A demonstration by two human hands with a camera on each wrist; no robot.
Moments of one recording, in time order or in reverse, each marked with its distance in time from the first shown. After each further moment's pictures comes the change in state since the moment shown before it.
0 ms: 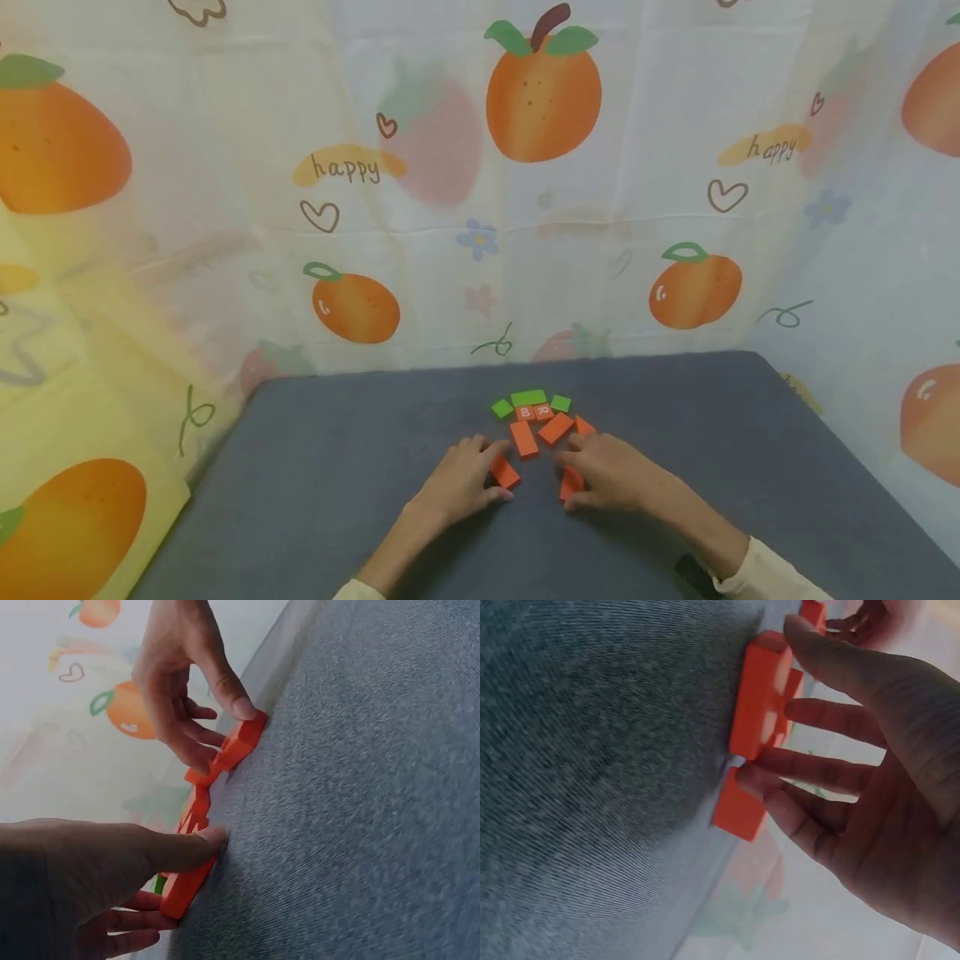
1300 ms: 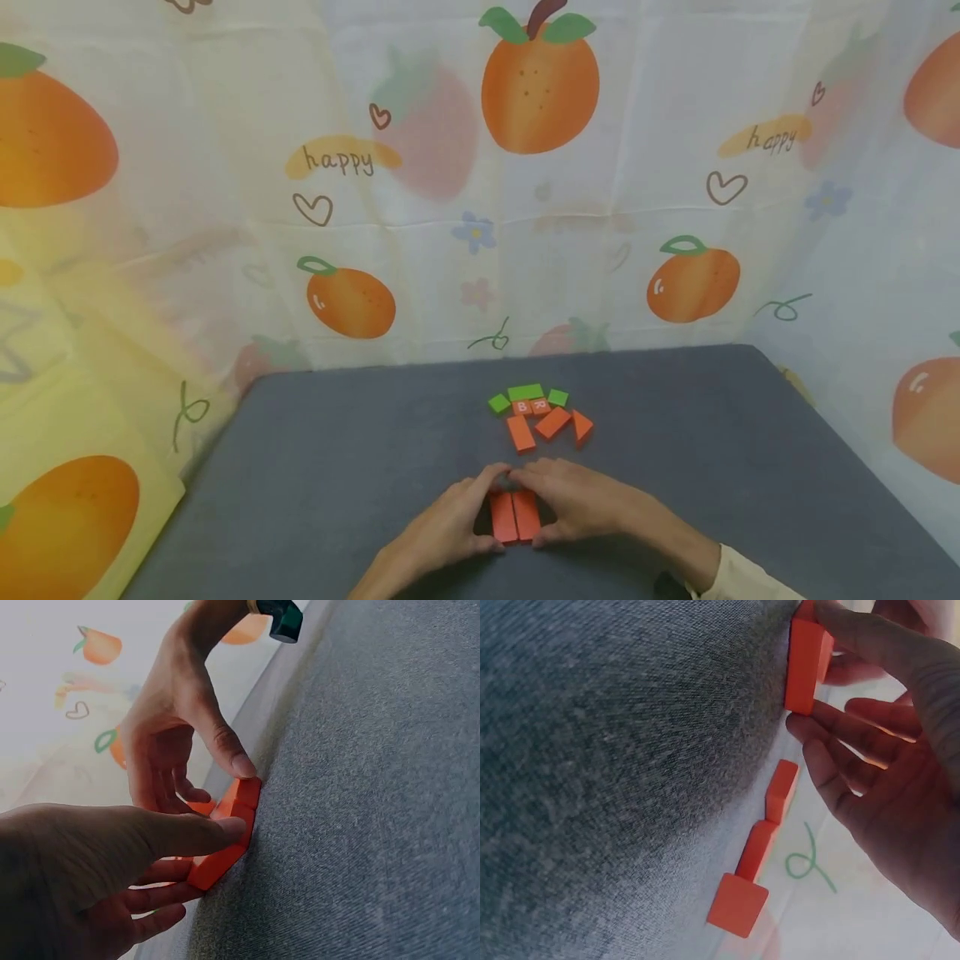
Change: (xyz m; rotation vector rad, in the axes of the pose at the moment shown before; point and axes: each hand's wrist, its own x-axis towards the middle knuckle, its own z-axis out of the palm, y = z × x) left_hand -0.046 0.014 -0.002 -0.370 -0.090 0.096; right_hand 0.014 -0.035 0.020 0.221 -0.096 -0.072
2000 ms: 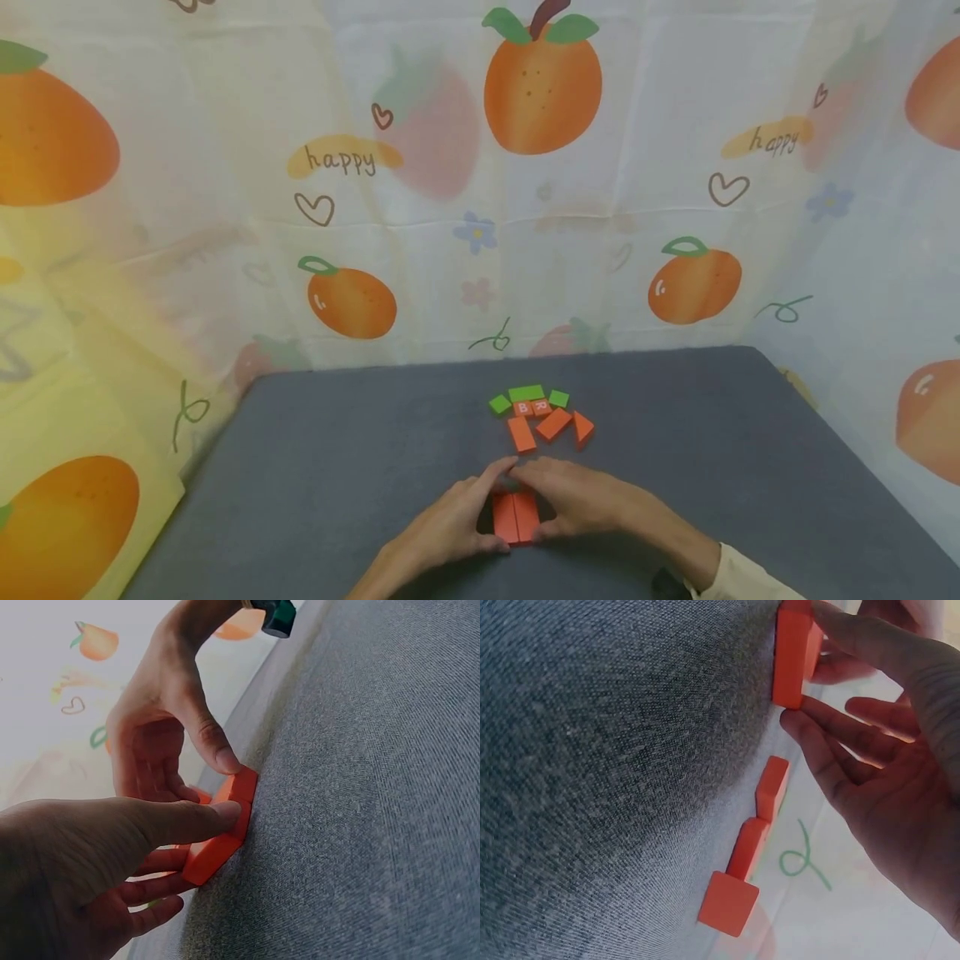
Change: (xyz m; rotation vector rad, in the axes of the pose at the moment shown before) left_hand 0.007 -0.003 0.000 -0.050 -0.042 -0.064; right_hand 0.003 -0.002 -0.010 0.082 -0.038 0.005
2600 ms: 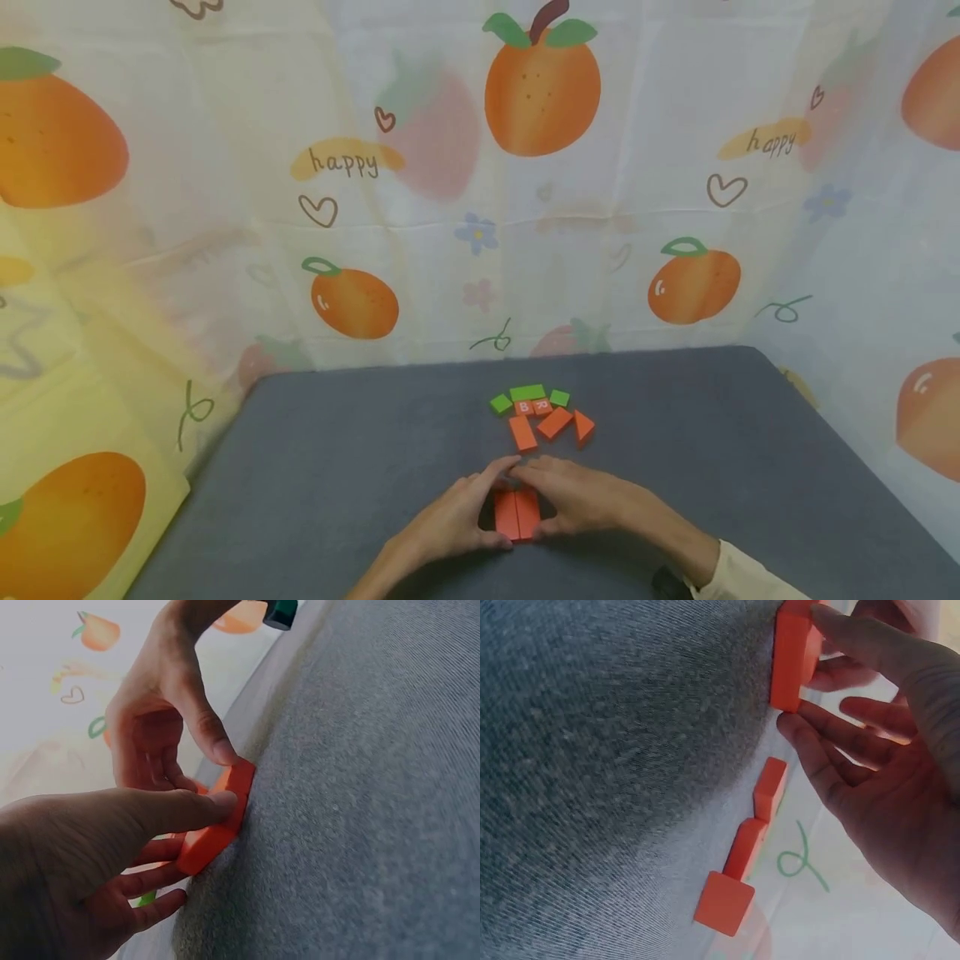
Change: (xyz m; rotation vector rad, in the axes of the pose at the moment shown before) left_hand 0.000 -0.010 0.002 -0.049 0.018 0.113; right_hand 0.000 -0.004 0.002 -0.004 -0.015 0.032
